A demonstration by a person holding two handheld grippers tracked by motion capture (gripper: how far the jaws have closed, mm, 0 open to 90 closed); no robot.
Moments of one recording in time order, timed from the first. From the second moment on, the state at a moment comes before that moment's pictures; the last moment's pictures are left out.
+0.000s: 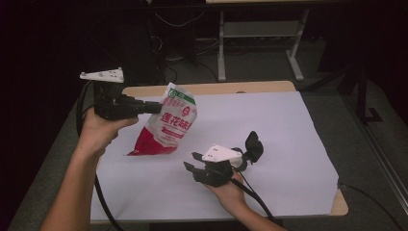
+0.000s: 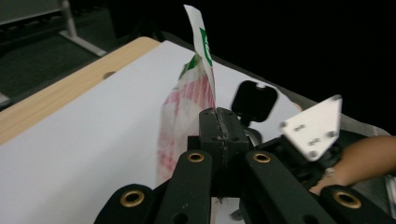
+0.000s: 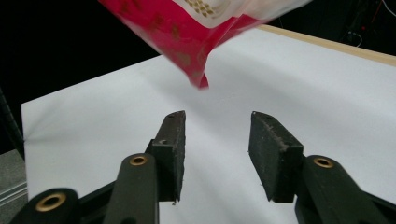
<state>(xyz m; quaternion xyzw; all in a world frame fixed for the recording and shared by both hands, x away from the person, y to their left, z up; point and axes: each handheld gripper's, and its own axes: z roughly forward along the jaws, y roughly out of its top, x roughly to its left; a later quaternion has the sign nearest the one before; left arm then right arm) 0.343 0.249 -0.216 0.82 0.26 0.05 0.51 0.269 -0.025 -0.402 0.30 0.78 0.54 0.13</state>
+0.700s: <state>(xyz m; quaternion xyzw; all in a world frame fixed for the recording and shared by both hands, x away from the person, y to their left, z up) 0.396 0.247 -0.270 0.80 0.31 0.13 0.50 0.267 -0.074 -0.391 0.25 0.83 0.50 0.08</state>
